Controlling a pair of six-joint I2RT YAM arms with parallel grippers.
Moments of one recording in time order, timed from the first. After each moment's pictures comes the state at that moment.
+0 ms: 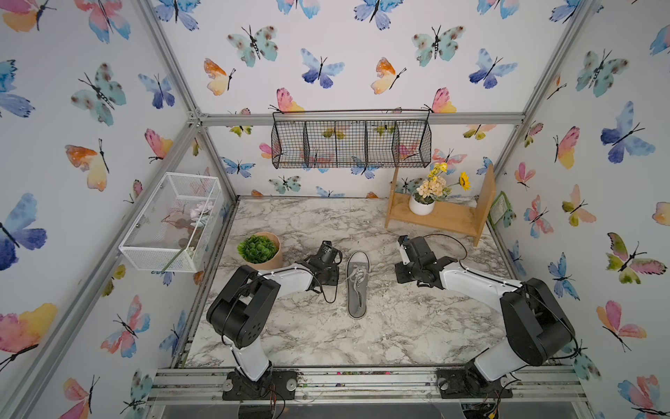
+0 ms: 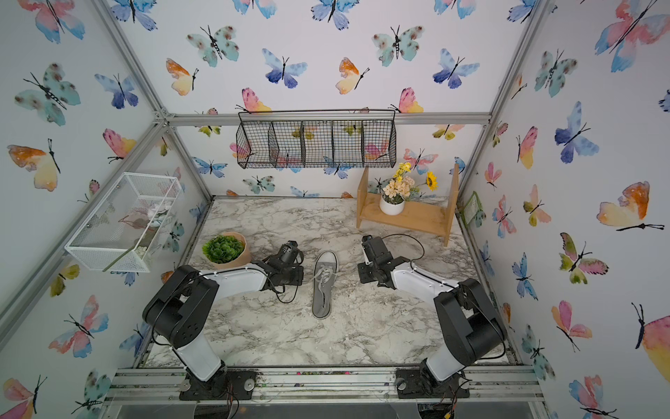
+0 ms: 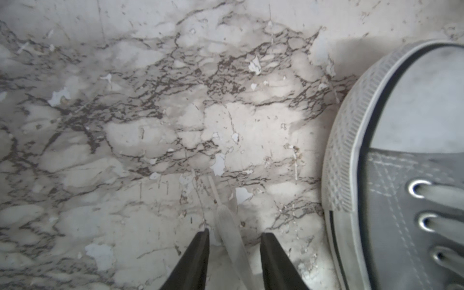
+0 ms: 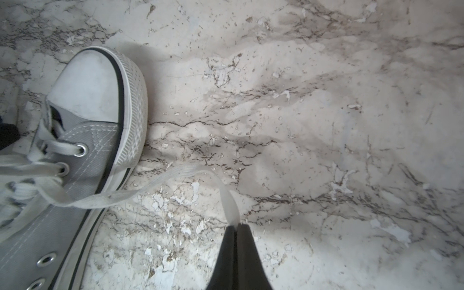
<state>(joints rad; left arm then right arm) -0.57 1.74 0.89 -0.16 -0.11 -0.39 0.54 1.57 0.88 -0.30 0.06 0.22</state>
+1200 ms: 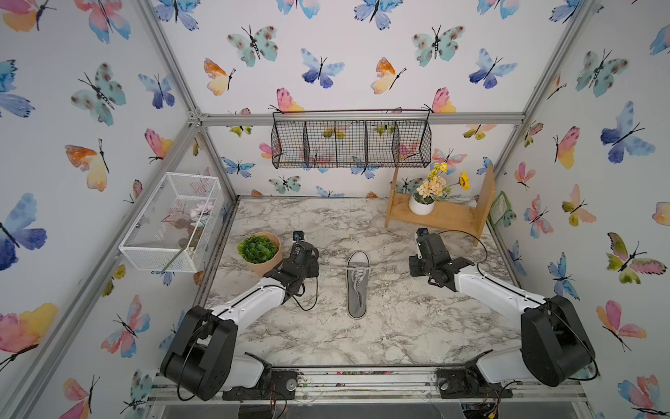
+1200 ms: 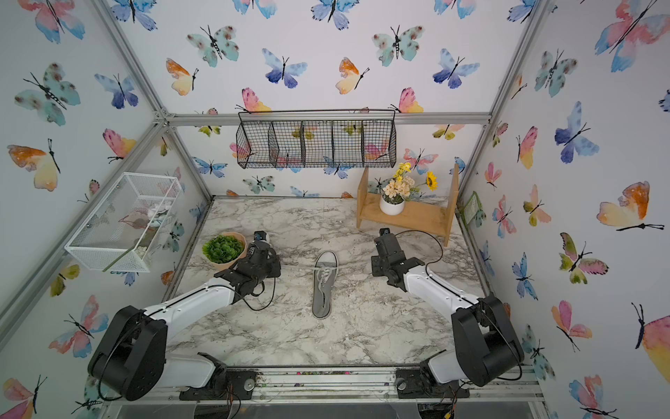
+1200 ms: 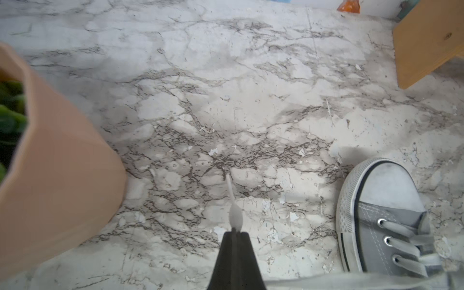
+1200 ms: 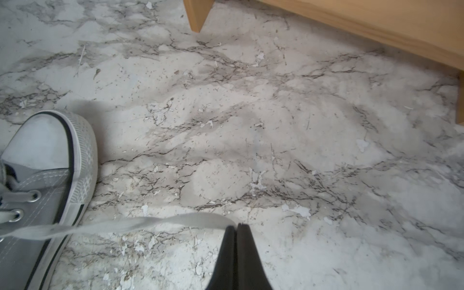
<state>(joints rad) -0.44 1.35 0.72 -0.10 -0.25 -0.40 0.45 1.42 0.84 -0.31 0.23 0.26</state>
